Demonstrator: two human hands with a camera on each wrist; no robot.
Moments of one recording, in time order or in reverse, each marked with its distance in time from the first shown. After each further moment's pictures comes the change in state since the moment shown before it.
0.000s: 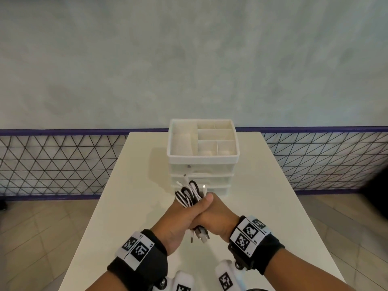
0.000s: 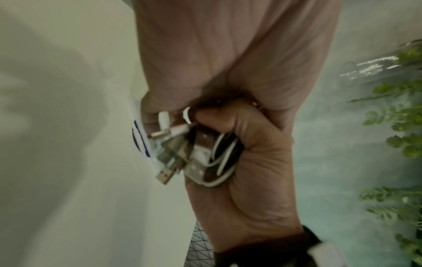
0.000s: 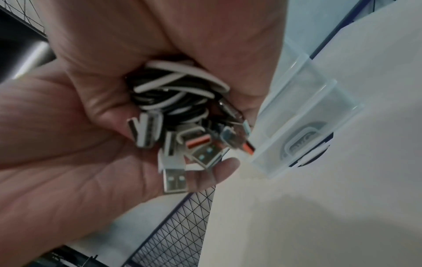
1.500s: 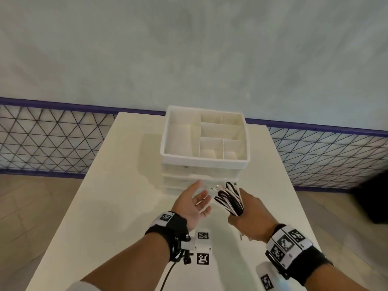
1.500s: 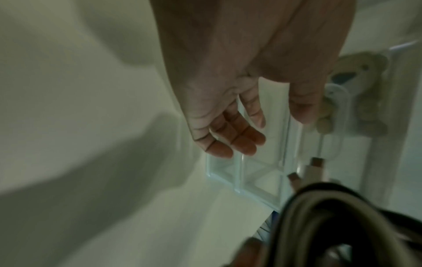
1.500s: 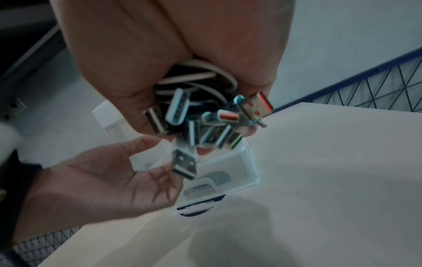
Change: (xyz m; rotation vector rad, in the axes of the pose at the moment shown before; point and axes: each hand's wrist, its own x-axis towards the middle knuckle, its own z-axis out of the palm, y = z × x) left_hand 0.153 -0.061 -0.010 -0.646 0.177 -0.422; right_hand 0.039 0.066 -0.108 -0.638 0.168 0.293
